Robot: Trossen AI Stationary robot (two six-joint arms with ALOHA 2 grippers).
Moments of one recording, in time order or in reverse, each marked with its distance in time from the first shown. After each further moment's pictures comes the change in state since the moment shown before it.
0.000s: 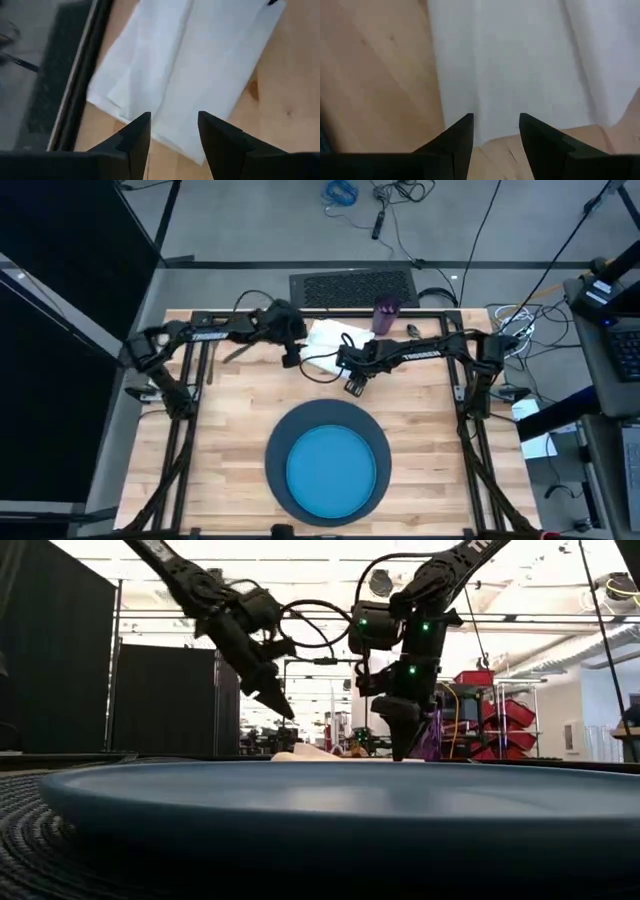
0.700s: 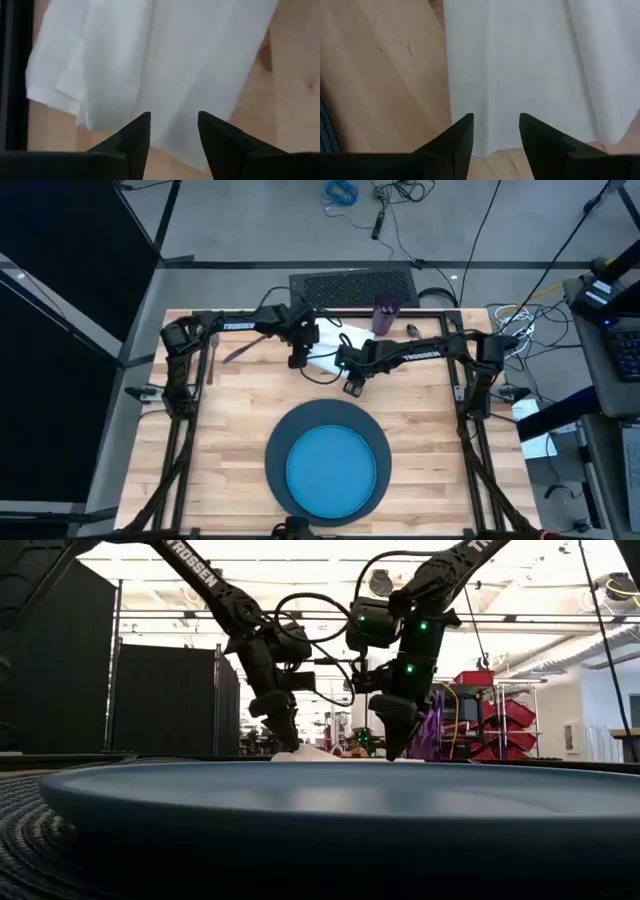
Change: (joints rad) left arm 0.005 0.233 0.213 -0.229 0.007 0.088; right arm 0.000 0.000 0.000 0.044 -0.005 -0.061
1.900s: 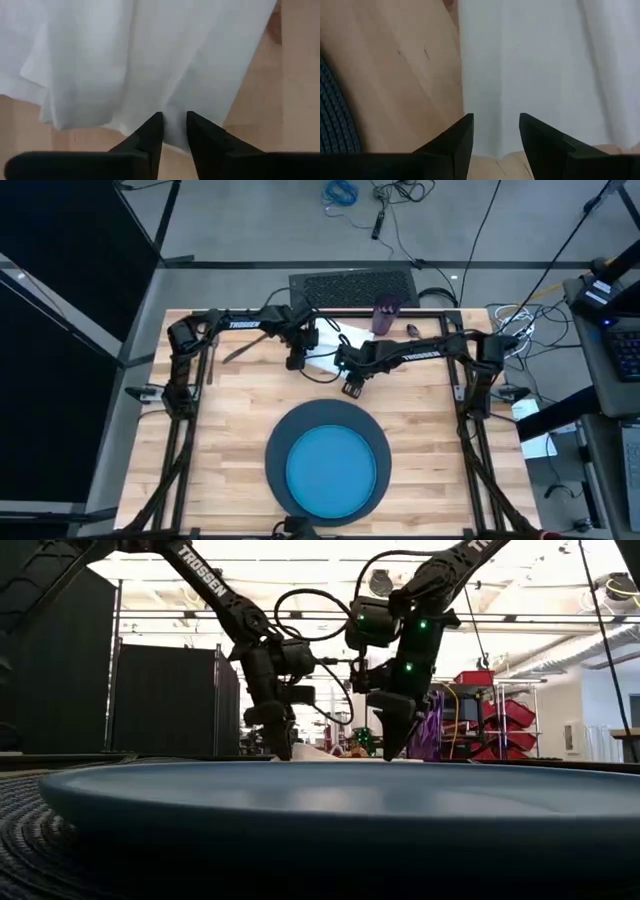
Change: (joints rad) left arm 0.010 0.052 0.033 -0.068 0.001 0.027; right arm -0.002 0.000 0.000 0.015 -0.051 0.003
